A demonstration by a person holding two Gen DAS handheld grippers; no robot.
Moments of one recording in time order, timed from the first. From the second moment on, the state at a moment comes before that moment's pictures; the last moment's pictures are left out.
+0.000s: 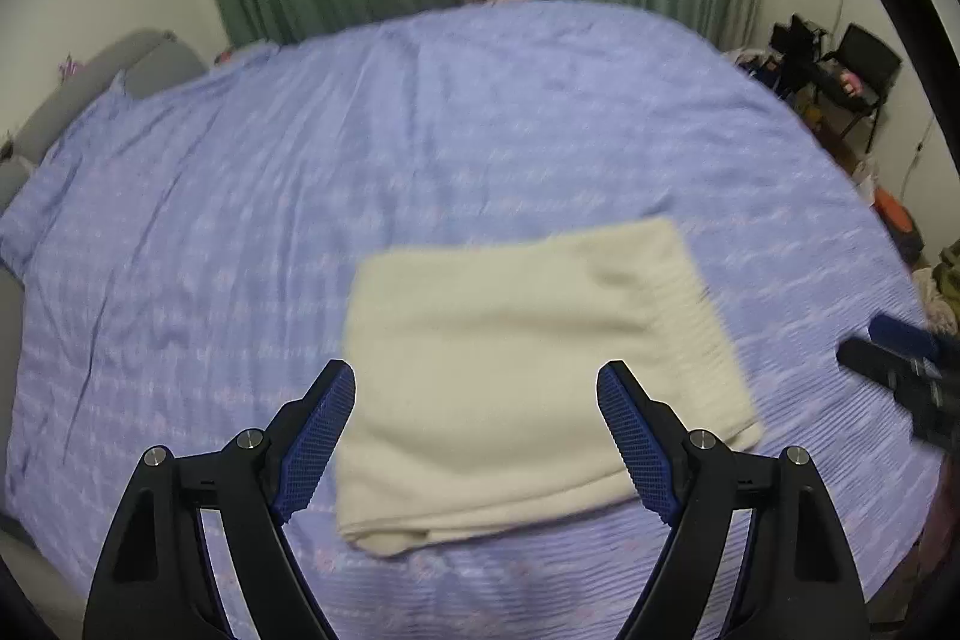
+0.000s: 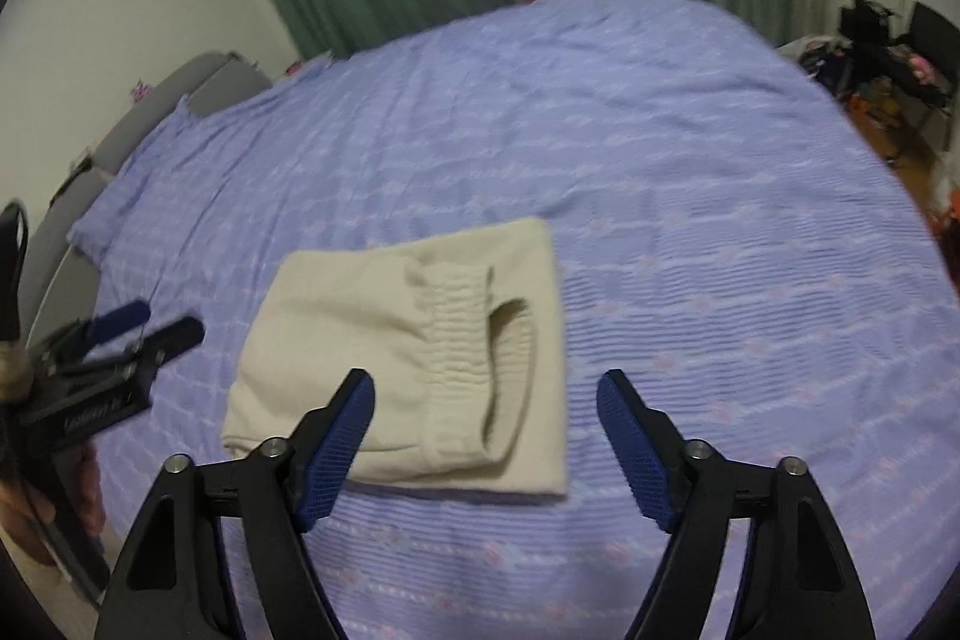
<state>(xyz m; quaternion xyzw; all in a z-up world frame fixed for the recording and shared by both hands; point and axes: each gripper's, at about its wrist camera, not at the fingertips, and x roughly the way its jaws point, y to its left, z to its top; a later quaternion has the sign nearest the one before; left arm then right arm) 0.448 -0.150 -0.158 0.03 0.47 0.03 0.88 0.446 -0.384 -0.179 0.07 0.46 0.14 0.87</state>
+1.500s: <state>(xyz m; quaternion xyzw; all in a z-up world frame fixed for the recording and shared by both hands) 0.486 -0.134 -0.286 -0.02 0.53 0.01 0.84 0.530 -0.376 -0.271 0.09 0.52 0.09 0.84</state>
